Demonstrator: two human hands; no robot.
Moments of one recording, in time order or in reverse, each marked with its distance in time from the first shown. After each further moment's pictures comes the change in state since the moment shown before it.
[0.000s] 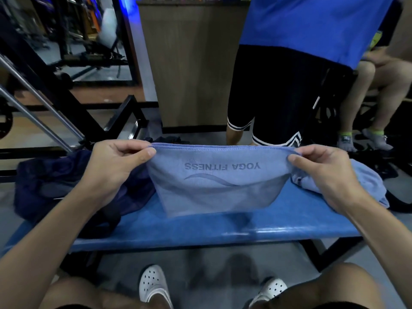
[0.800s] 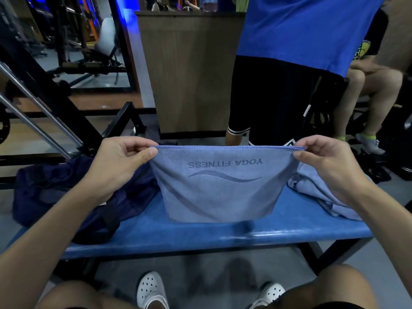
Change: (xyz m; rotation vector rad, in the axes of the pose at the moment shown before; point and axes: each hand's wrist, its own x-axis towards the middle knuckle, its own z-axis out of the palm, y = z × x) left_hand 0.006 0.017 0.000 0.223 -0.125 0.088; right_hand 0.007 -0.027 -0.013 -0.143 -0.051 -0.089
